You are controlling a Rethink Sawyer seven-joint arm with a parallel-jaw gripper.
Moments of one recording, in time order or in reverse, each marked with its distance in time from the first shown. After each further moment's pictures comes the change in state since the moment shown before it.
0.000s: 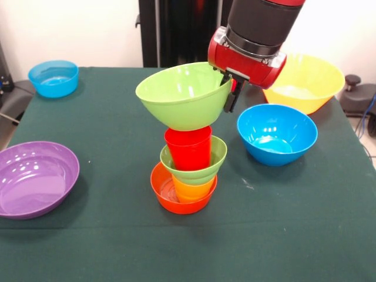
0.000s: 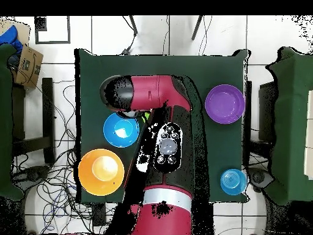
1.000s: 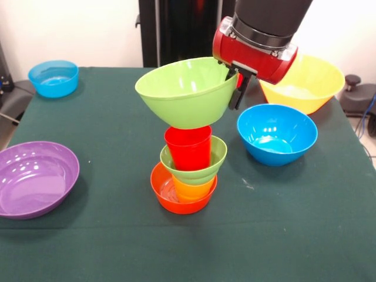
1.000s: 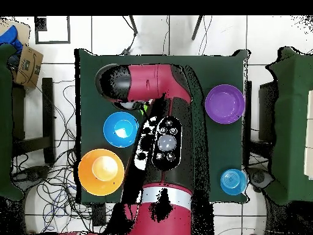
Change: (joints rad) arm 0.001 0.005 0.005 -0.086 0.000 0.075 0.000
